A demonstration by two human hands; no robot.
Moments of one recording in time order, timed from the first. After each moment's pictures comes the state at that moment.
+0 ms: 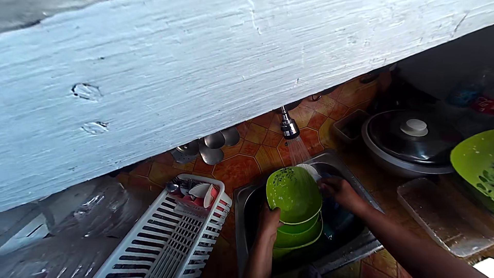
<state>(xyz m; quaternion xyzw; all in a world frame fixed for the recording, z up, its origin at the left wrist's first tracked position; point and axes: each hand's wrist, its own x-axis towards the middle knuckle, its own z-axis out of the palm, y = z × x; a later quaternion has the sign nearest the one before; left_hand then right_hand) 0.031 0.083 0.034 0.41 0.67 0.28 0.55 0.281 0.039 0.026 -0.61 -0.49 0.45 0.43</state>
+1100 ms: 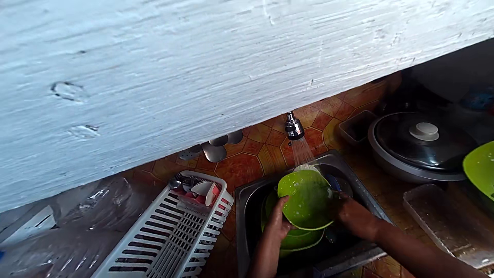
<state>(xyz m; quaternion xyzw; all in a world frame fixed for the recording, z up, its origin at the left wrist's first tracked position) 0.054 0.082 0.048 0.25 0.58 0.29 0.72 0.285 0.008 -0.006 -0.47 -0.86 0.08 0.18</state>
